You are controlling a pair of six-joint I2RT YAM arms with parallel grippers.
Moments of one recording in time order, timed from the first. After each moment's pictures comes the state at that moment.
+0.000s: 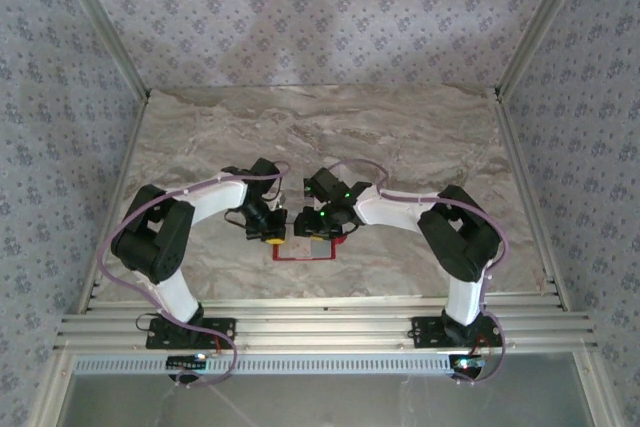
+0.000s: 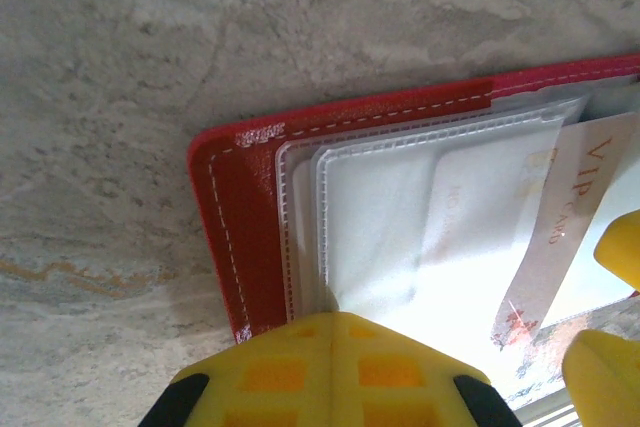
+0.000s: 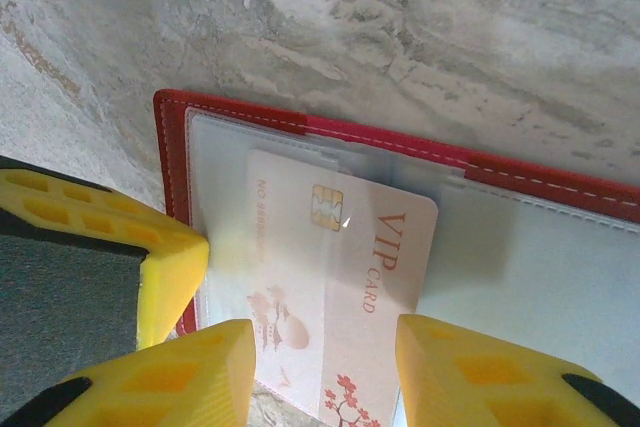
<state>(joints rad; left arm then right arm) -0.52 1.72 1.00 -0.79 0.38 -0.48 0.84 1.83 1.12 -0.37 -0.33 0.83</state>
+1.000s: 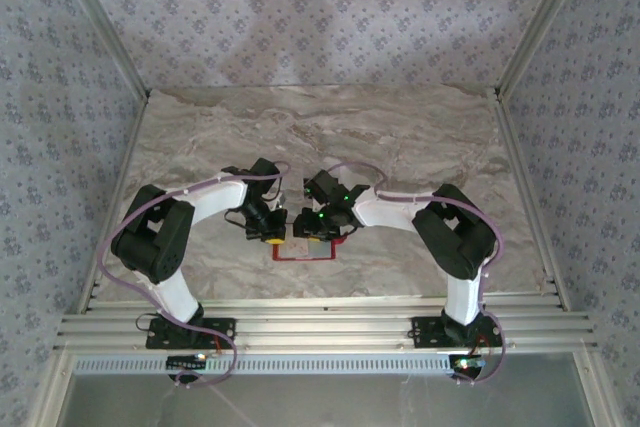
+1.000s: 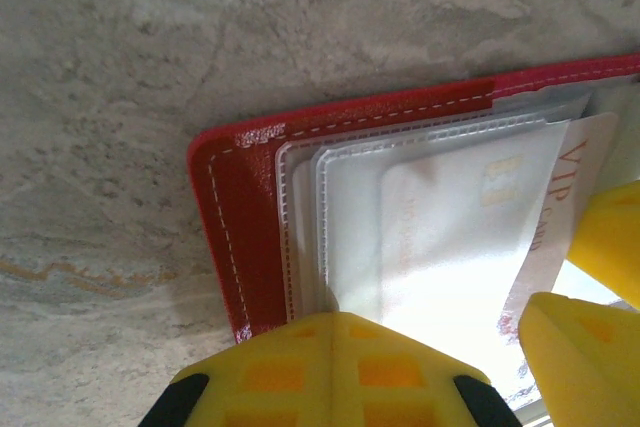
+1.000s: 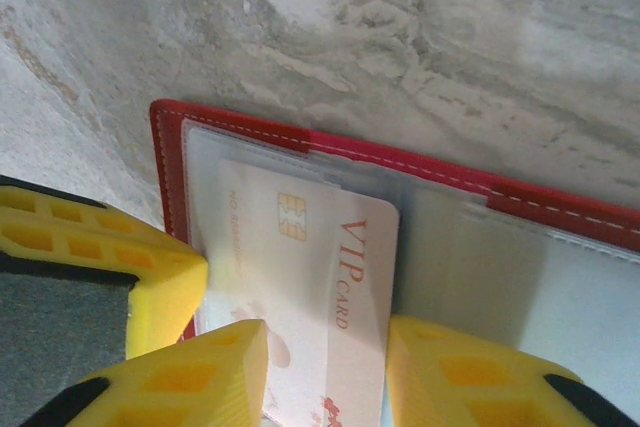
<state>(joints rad) -0.52 1.72 1.00 -0.79 0.38 -0.48 0.85 1.86 1.10 -0.29 -0.36 0.85</state>
